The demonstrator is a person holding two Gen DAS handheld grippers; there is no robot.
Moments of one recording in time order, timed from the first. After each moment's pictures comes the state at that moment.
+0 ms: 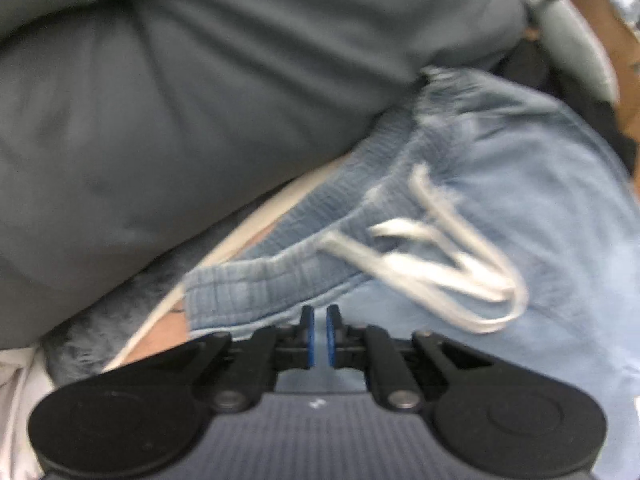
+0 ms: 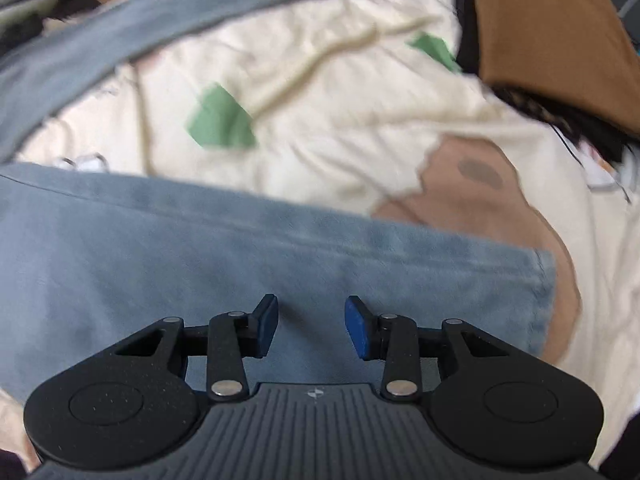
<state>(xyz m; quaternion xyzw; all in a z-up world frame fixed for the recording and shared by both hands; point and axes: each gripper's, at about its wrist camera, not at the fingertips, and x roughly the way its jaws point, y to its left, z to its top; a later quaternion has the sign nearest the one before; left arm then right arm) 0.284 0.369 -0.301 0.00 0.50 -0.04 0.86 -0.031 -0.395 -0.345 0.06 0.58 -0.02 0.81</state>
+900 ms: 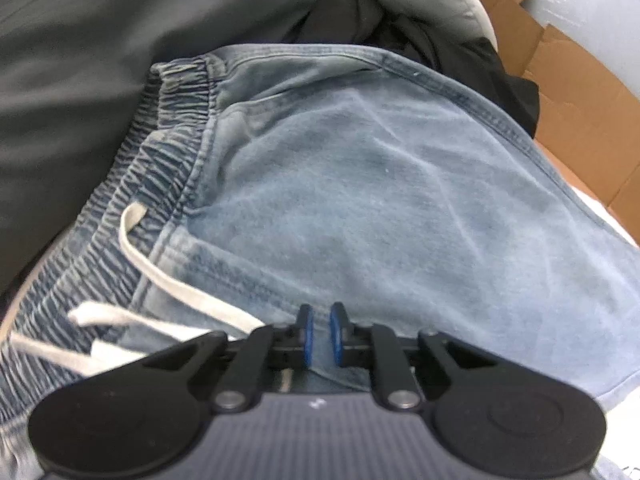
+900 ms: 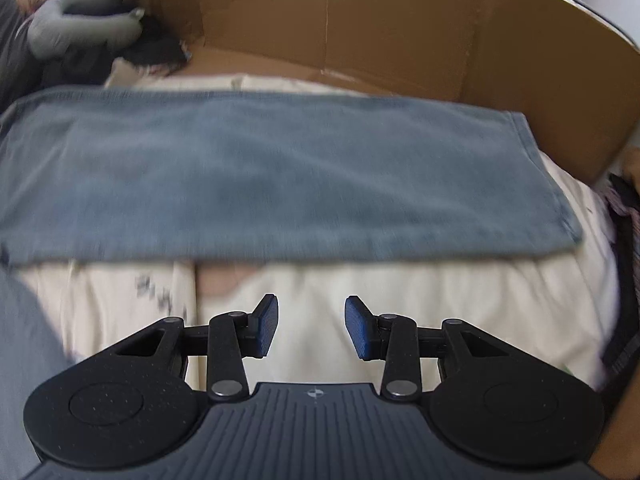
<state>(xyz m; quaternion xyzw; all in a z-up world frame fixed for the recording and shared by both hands) 0.313 0.236 -0.347 0.04 0.48 -0.20 0.85 0.199 -0.308 -0.327 -0.03 0.47 0.09 0.88</state>
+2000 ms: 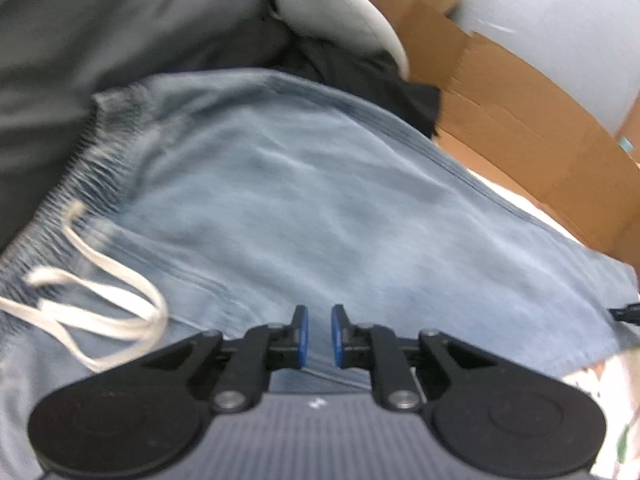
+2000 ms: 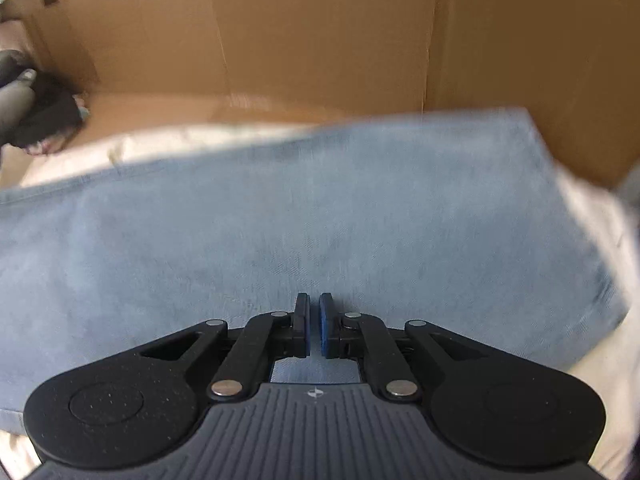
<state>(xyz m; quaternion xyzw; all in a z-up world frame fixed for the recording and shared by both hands) 0.252 0.197 -0.315 0.02 0.46 -0.27 0.85 0.318 -0.345 -0.380 0.05 0.49 0.01 0.87</state>
